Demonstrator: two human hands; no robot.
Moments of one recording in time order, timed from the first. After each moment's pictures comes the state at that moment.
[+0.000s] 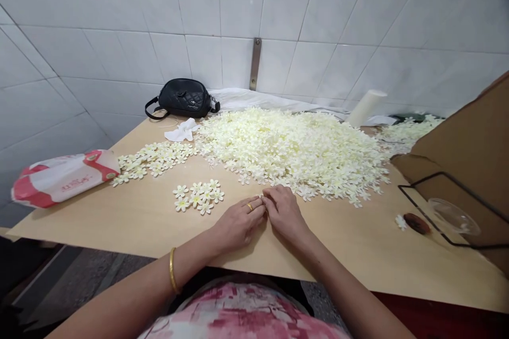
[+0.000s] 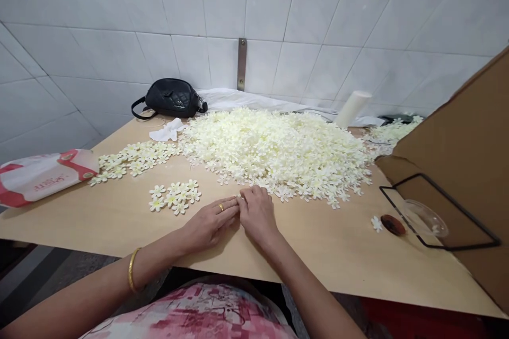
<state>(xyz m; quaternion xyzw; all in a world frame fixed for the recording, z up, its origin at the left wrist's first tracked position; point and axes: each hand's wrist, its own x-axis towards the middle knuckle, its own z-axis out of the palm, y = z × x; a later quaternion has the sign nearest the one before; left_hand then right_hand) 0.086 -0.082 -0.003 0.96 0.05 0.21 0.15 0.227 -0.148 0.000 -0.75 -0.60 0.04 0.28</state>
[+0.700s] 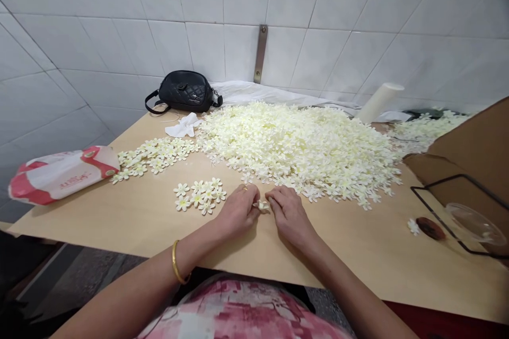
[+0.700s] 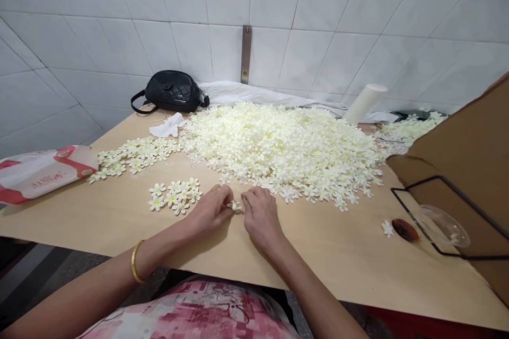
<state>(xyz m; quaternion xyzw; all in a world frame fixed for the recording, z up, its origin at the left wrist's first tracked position) 0.097 -0.067 0.001 0.91 0.27 0.20 0.25 0.231 -0.151 0.001 -0.73 -0.61 0.09 0.30</state>
